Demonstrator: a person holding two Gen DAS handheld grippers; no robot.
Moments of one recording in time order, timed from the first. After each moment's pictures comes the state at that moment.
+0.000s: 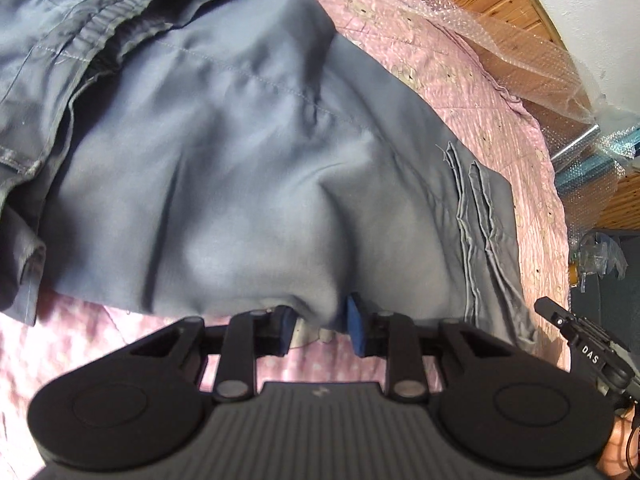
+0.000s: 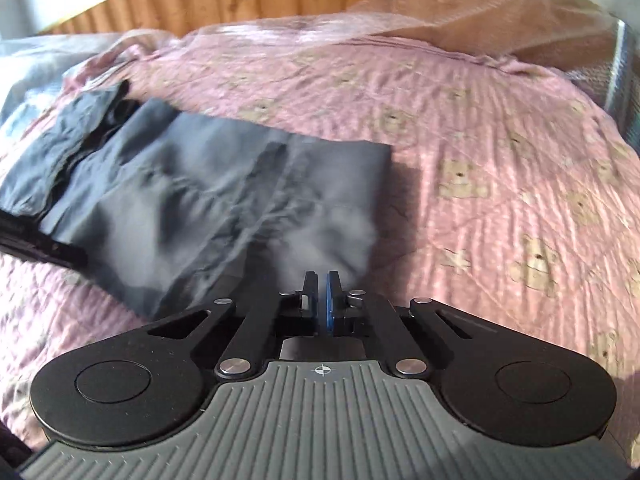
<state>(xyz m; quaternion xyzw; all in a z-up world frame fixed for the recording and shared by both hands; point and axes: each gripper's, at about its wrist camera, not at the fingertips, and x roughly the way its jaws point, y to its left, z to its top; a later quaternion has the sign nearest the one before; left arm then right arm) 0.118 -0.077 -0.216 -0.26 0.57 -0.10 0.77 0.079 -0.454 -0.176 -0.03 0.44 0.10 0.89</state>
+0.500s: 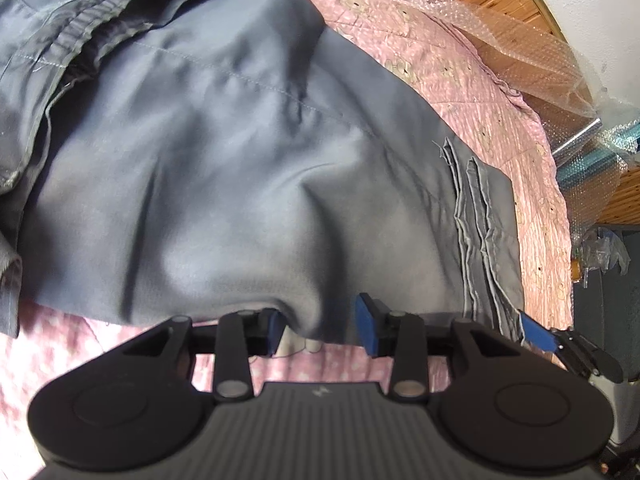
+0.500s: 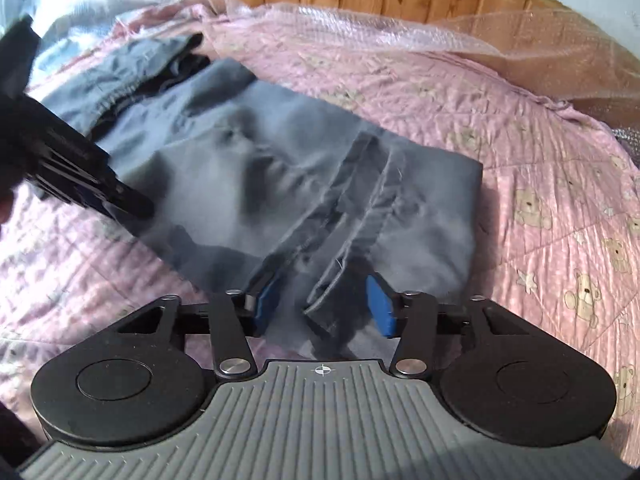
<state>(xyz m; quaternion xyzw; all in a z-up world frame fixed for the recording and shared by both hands) 0.128 -0.086 -0.215 -0.24 0.57 -0.11 0.77 0.056 -0.370 -0.192 -0.13 0.43 0.15 0.88</state>
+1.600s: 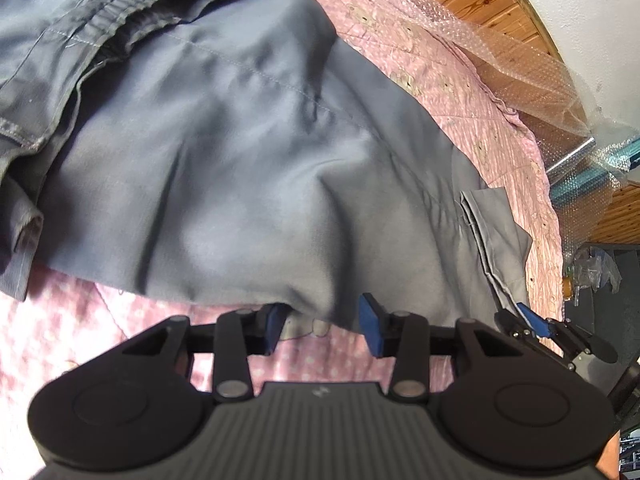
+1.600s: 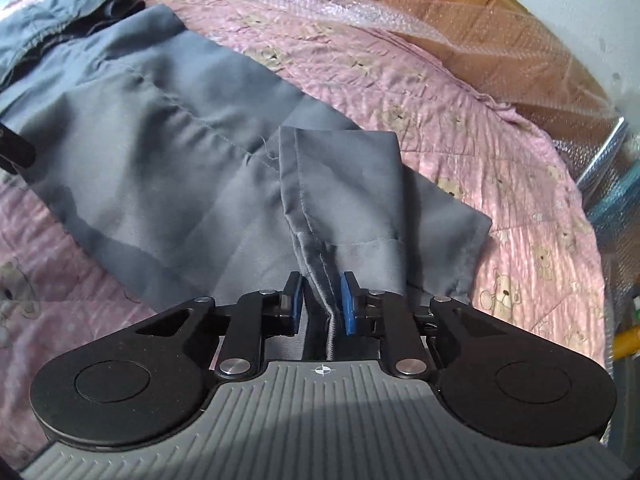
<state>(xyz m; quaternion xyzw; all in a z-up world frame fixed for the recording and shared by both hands) 0.106 -0.078 -0.220 -0.29 0.55 -0.09 0.78 0.074 -0.380 -0.217 -0.26 0.43 0.08 0.86</state>
